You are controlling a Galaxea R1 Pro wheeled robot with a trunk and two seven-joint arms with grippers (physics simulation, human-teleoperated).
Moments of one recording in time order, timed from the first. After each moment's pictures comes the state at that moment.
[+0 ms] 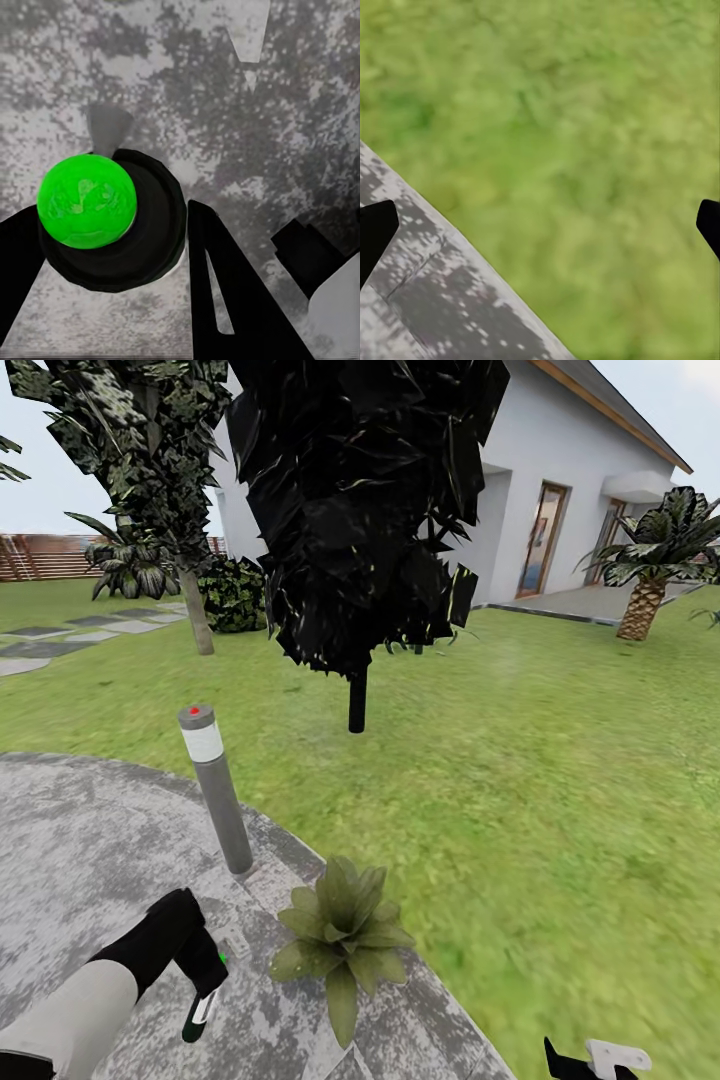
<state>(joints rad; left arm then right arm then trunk) -0.72 0.17 -0.20 -0.53 -0.81 0.60 -1.02 -0.38 -0.02 -1.32 -0.41 1.01 -0.43 0.27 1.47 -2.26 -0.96</state>
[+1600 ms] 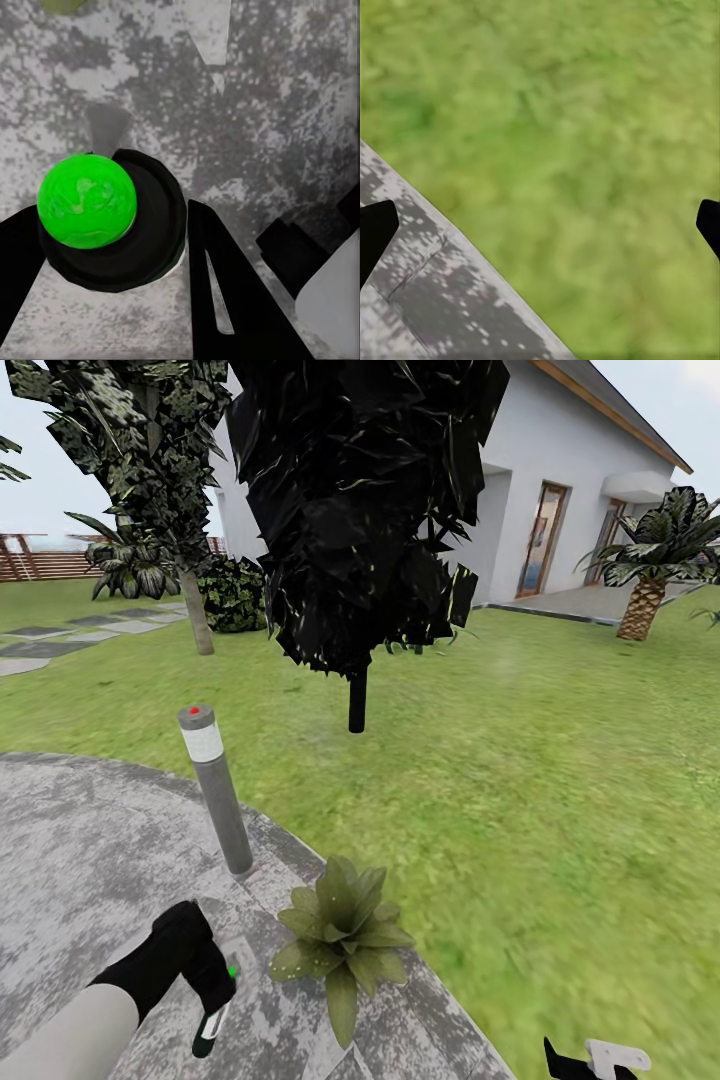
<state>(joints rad) -0.64 0.15 -0.21 -0.63 -0.84 0.59 -1.08 -0.38 -0.02 -1.32 -0.41 1.01 -0.43 0.27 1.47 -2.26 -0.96</state>
